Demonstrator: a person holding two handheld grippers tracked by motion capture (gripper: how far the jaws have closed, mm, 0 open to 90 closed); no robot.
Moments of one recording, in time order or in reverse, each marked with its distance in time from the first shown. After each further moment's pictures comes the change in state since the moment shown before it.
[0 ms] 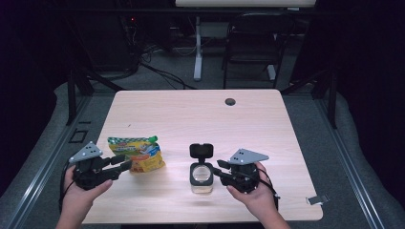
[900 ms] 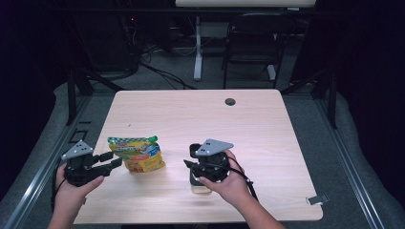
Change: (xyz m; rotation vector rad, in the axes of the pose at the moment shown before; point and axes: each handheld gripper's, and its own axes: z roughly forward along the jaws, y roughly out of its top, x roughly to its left) left arm 0.031 -0.010 -0.002 0.013 0.080 -0.024; right arm 0.031 0.045 0.054 0.001 0.066 -0.134
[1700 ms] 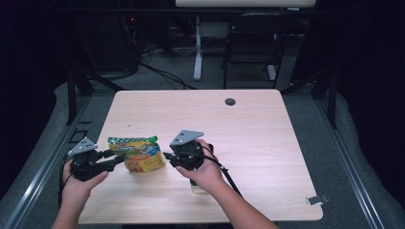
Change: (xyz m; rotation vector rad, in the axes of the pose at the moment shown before) left arm 0.013 -0.002 0.024 -0.021 -0.015 -0.001; right arm 0.006 0.027 0.069 0.011 0.043 -0.009
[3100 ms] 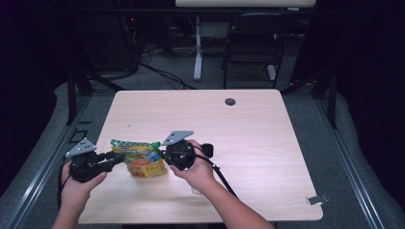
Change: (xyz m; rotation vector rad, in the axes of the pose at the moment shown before) left arm -0.008 0.001 -0.005 -0.010 -0.042 0.013; right arm 0.008 0.006 0.017 0.042 0.065 0.004
